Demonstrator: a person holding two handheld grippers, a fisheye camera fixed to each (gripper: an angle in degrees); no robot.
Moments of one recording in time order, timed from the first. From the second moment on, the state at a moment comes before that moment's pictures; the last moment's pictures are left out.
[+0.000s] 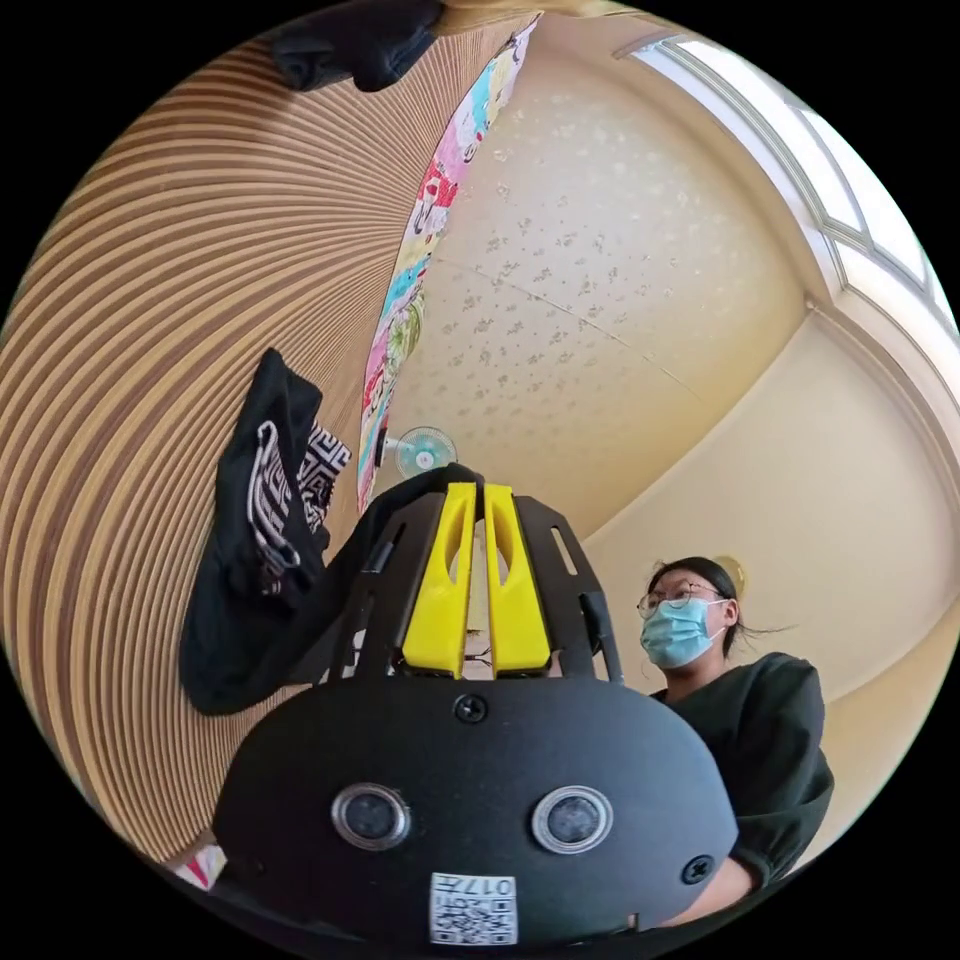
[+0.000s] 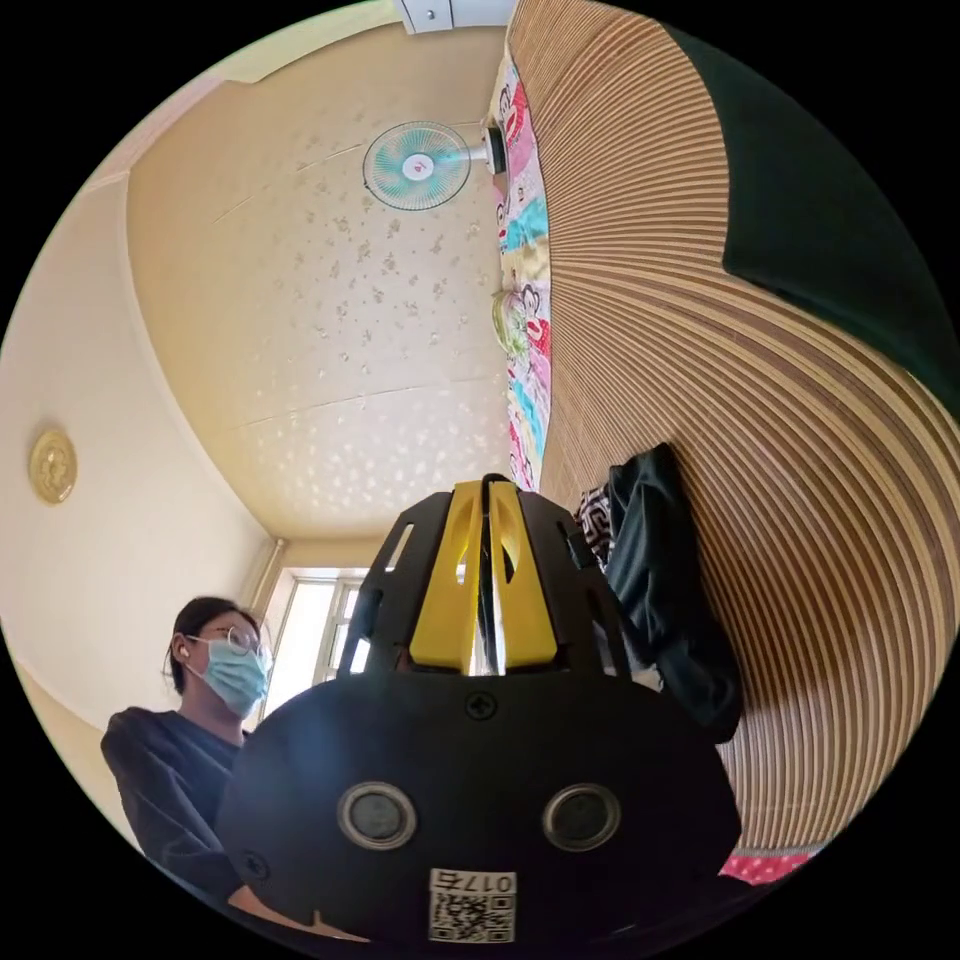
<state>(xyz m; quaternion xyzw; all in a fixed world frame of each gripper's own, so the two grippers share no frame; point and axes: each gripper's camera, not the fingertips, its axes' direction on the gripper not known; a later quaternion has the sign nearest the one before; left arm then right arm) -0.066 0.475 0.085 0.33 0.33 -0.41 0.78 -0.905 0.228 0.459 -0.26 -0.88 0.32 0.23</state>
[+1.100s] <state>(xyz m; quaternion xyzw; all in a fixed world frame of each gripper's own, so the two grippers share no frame) -0.020 0.462 0.173 -0.05 0.05 -0.41 0.91 -1.070 0.089 -0.113 -0.22 -0.67 -0.44 0.56</state>
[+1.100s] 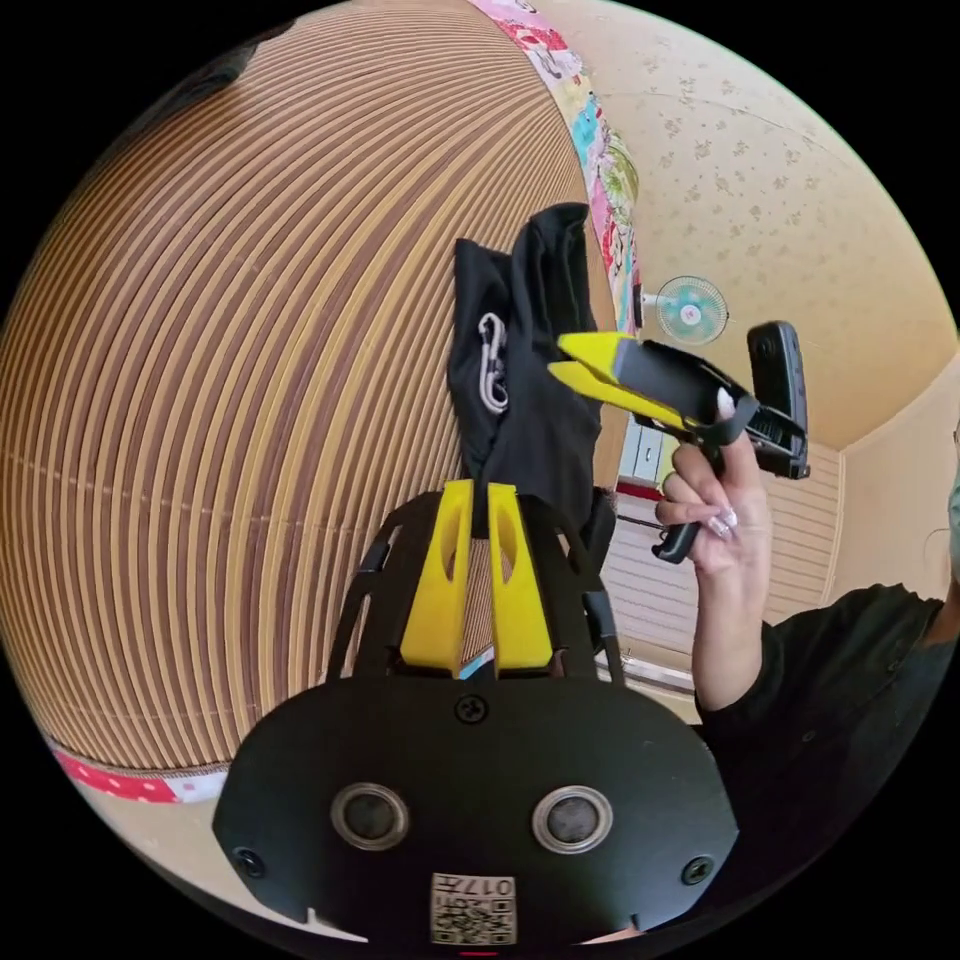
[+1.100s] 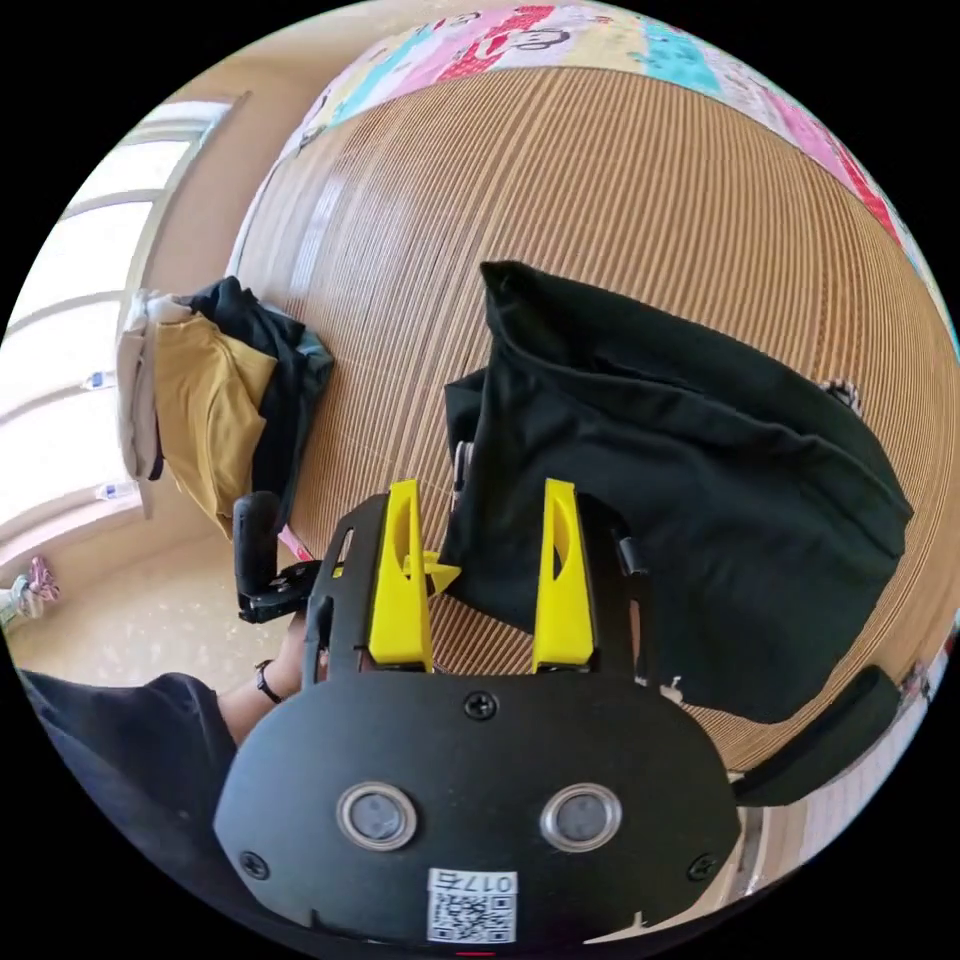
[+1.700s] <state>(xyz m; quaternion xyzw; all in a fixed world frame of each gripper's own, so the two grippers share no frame) 0.083 0.431 0.181 0.05 0.11 -0.28 0.95 -1.028 0.066 -0.037 -0.16 -0.76 -0.38 0.51</state>
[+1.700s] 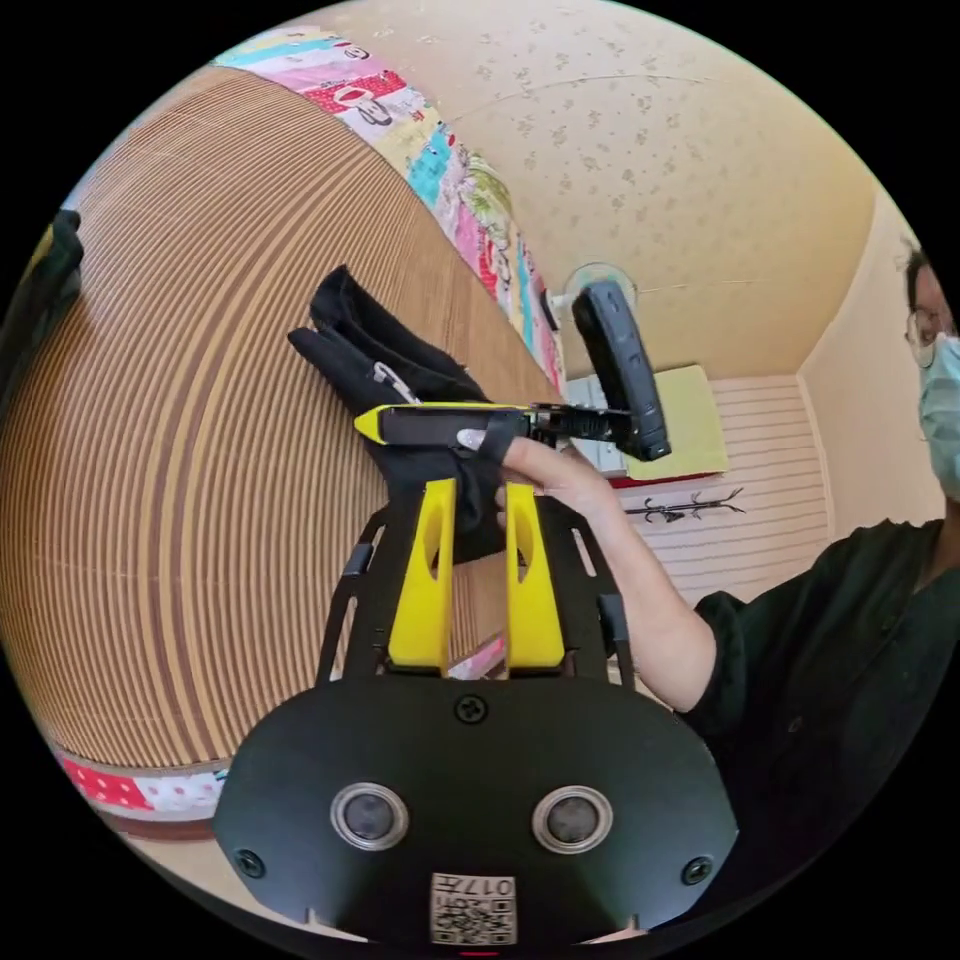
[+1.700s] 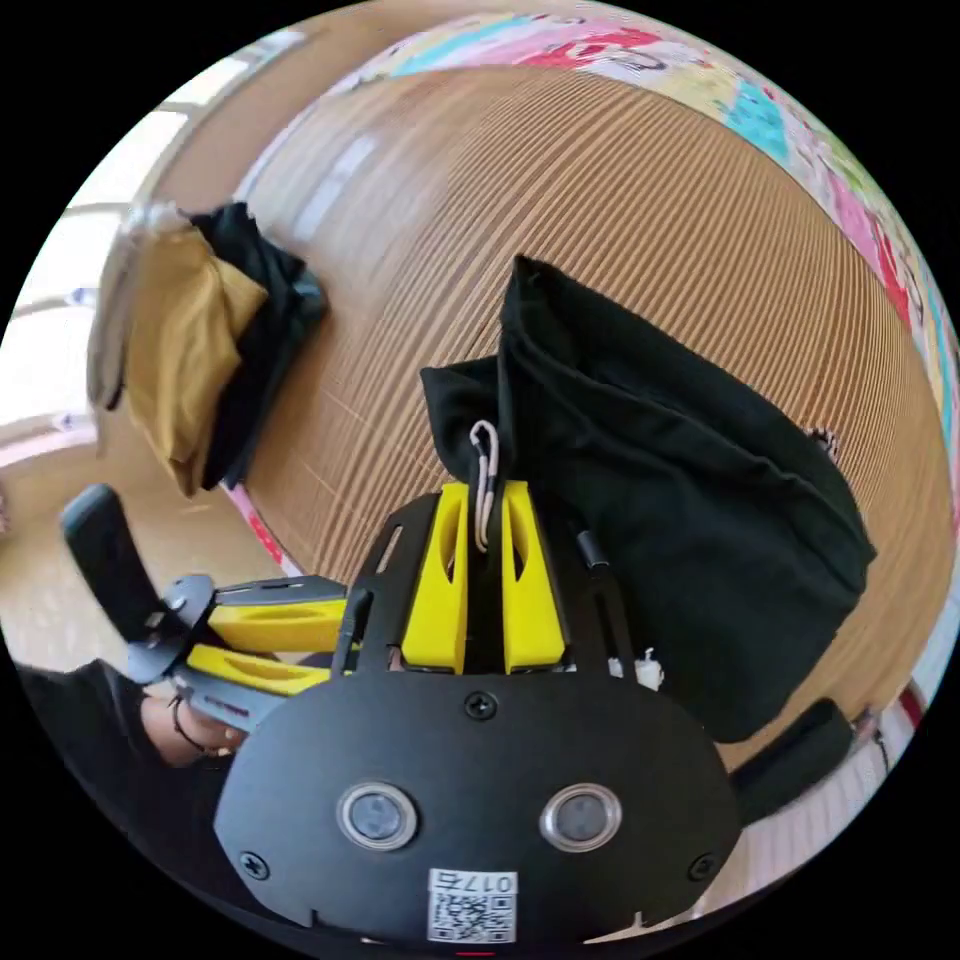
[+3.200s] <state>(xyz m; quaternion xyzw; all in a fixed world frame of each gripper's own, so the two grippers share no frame) 0.362 0.367 0.331 -0.23 0.08 -0.22 0.95 -0.928 0.183 0.477 -0.14 -0.97 0.20 0.07</state>
